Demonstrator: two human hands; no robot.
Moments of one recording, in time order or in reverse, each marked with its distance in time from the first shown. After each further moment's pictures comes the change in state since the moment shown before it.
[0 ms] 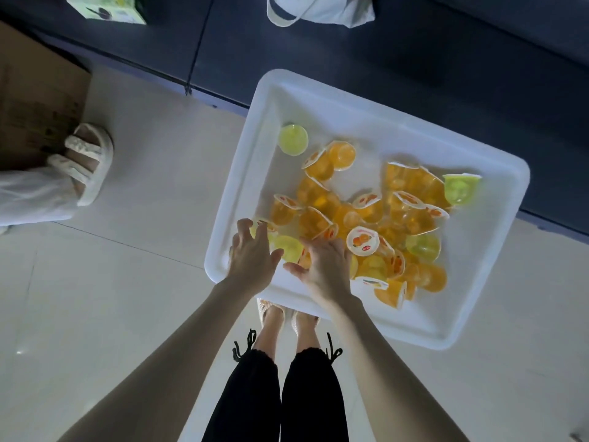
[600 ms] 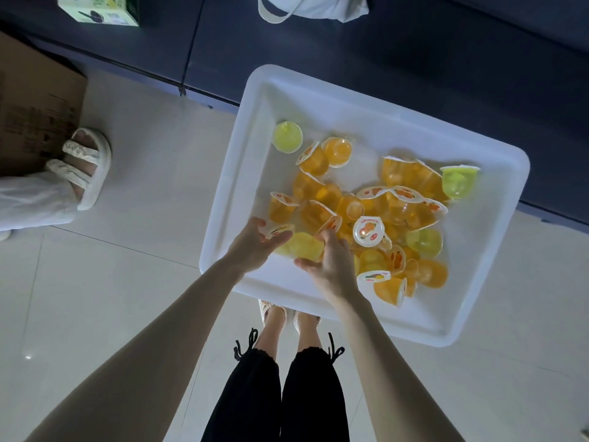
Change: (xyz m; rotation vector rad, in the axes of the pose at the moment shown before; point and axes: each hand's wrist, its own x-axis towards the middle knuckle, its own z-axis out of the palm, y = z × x) left_hand 0.024 0.004 -0.005 -0.461 -0.206 -0.186; right_hand 0.001 0.013 -0.003 0.392 0.029 0.158
